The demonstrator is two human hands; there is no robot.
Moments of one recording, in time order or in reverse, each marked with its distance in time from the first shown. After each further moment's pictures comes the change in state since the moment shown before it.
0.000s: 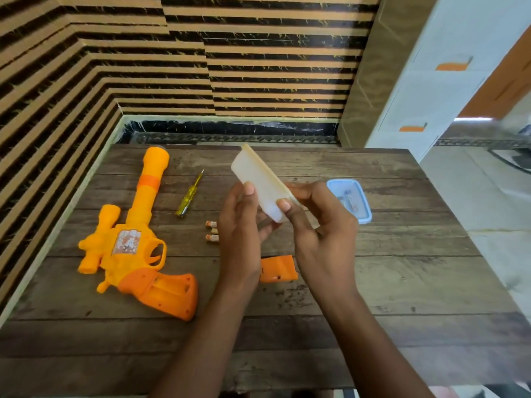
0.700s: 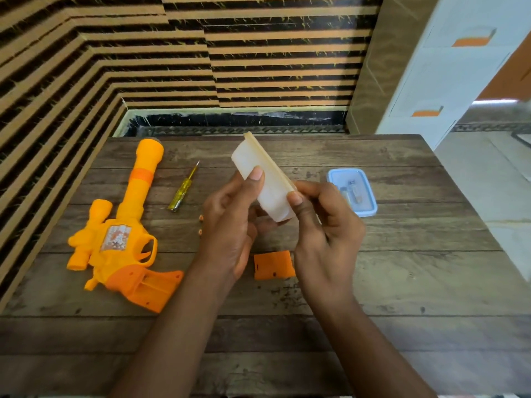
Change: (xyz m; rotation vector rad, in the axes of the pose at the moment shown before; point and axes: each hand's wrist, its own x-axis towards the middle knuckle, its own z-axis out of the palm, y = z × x) left_hand 0.006 0.017 0.004 0.054 -0.145 -0.115; right_hand -0.008 0.019 -0.002 0.120 0.132 0.021
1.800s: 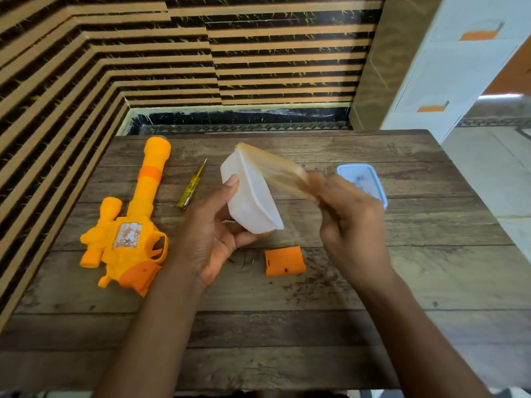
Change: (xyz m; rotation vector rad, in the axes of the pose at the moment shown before) left_hand -0.001 0.018 -0.047 -0.091 0.024 -0.231; right_hand 0.026 0.008 -0.026 -0.505 -0.291 -0.347
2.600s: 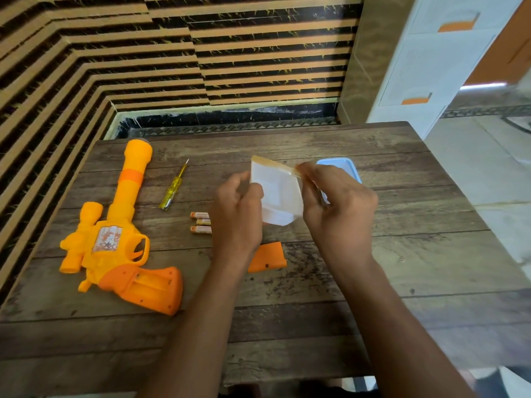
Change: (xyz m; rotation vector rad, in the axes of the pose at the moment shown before) left_hand 0.021 -0.041 0.057 0.674 0.257 0.343; right_hand 0.006 0.009 -0.003 -0.161 0.224 0.022
